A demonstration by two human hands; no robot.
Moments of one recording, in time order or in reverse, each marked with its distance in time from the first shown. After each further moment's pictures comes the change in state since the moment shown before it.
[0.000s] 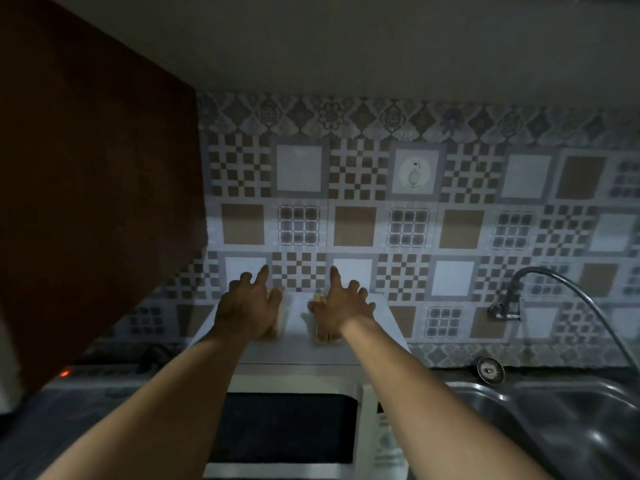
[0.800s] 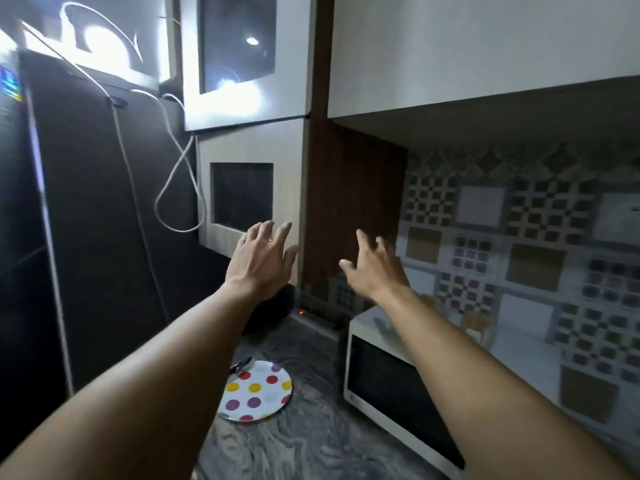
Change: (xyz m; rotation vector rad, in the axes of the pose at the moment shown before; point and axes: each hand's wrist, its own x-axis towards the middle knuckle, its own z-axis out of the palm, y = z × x) left_hand -0.288 -0.001 -0.225 0.510 0.568 -0.278; right_hand -0.195 -0.109 -0.070 0.110 0.059 -0.820
